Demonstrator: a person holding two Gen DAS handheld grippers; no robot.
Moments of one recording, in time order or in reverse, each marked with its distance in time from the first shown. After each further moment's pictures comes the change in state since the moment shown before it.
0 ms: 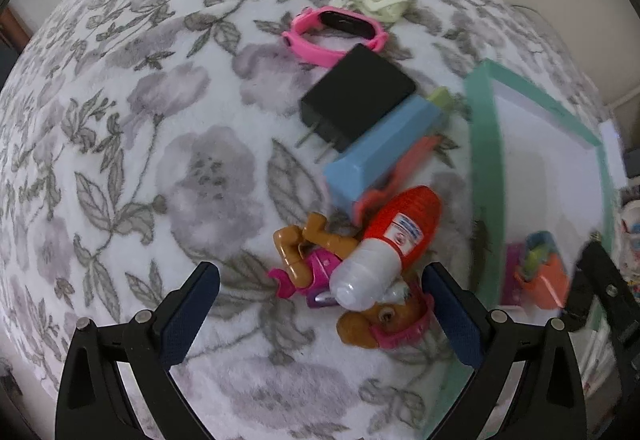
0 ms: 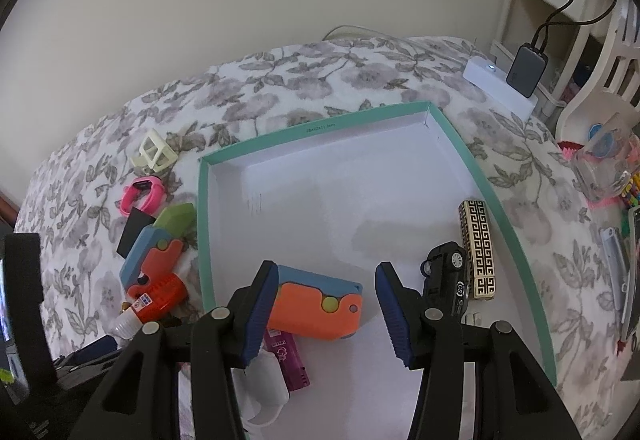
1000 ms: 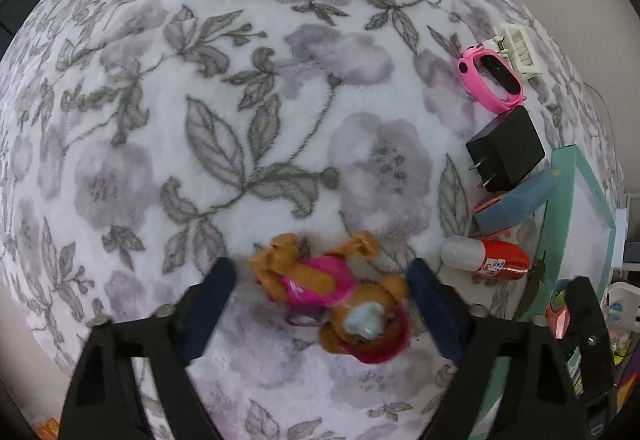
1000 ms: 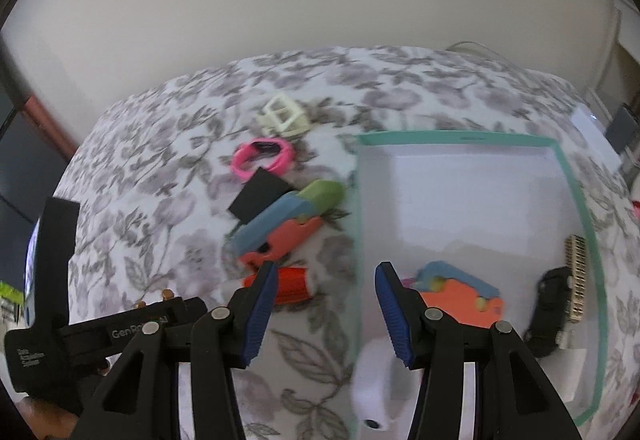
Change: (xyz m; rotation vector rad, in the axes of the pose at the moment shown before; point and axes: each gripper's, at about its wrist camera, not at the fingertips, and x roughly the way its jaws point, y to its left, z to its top) left arm 0.012 0.081 -0.005 -0.285 0.087 -0.034; right arm -0.004 0.088 -0.017 -0.236 0.012 0.231
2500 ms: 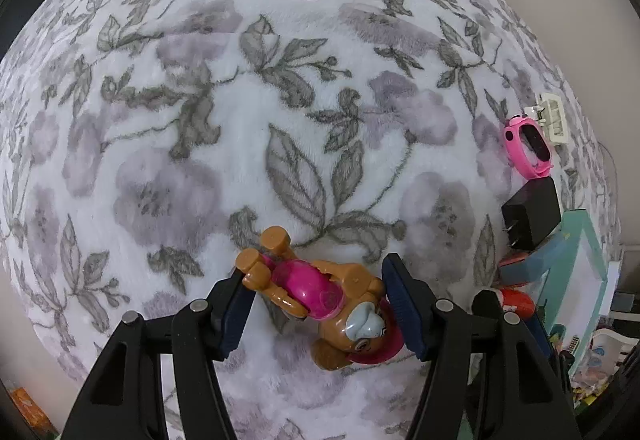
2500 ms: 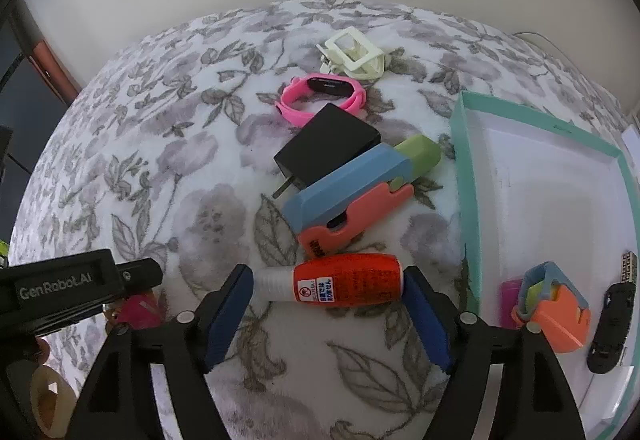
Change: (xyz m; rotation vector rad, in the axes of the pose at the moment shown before) left arm -0.034 0.076 0.018 -0.149 -0.051 -0.014; right arm 0.062 0.051 -0.012 -0.133 0.104 -0.018
